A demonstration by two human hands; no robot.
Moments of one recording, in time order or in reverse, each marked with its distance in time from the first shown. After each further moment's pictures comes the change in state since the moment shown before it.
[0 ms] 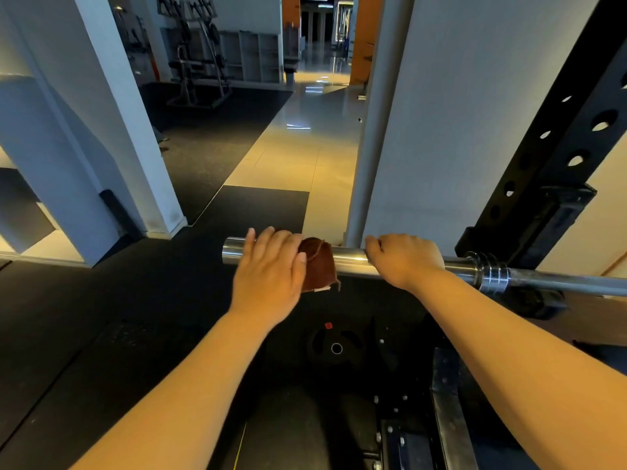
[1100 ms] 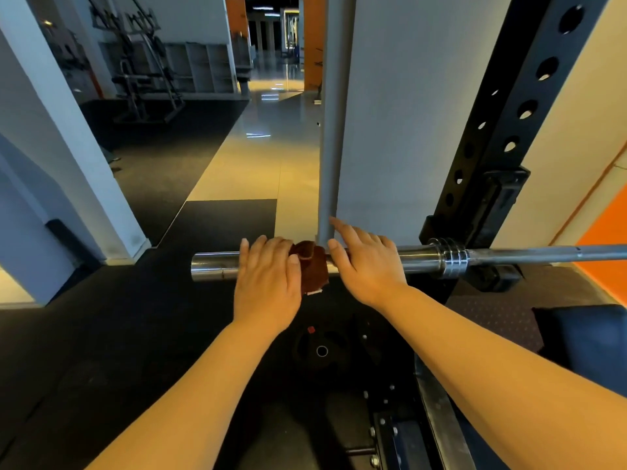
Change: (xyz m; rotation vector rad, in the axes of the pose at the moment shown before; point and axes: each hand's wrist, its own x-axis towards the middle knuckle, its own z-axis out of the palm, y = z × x) left_hand 0.006 0.033 0.003 -0.181 -0.024 0.024; right_hand -0.032 -0.020 0.019 0.244 0.274 0.038
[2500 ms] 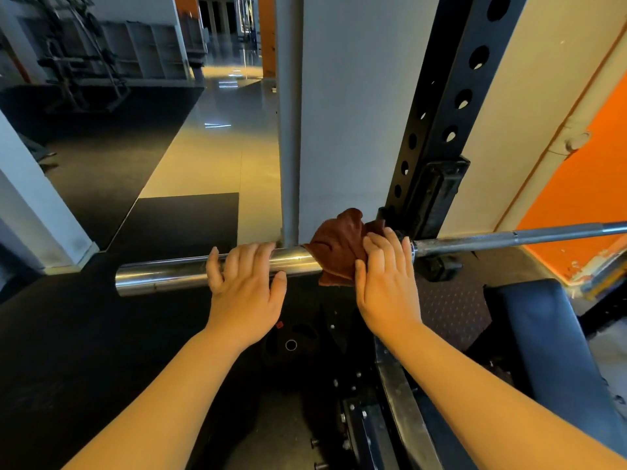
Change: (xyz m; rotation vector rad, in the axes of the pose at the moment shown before) left_hand 0.006 0.036 0.032 0.034 -0.066 0.106; right_hand -0.071 0.078 -0.010 -0.122 0.289 0.098
